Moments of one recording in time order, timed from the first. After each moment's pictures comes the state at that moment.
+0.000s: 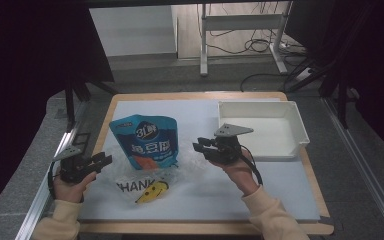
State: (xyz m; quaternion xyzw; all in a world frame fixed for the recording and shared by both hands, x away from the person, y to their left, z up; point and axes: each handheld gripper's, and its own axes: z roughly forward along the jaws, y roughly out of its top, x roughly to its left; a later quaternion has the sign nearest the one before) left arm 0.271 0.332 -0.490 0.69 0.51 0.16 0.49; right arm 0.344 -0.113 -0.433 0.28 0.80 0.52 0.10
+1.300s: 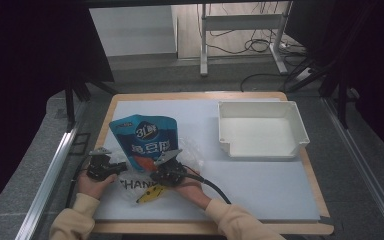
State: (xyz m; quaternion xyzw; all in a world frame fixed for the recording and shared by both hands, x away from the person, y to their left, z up) left arm 0.314 0.295 -0.544 0.76 0.51 0.07 0.39; right arm 0.326 0.029 -0.533 0.20 0.89 0.41 0.00
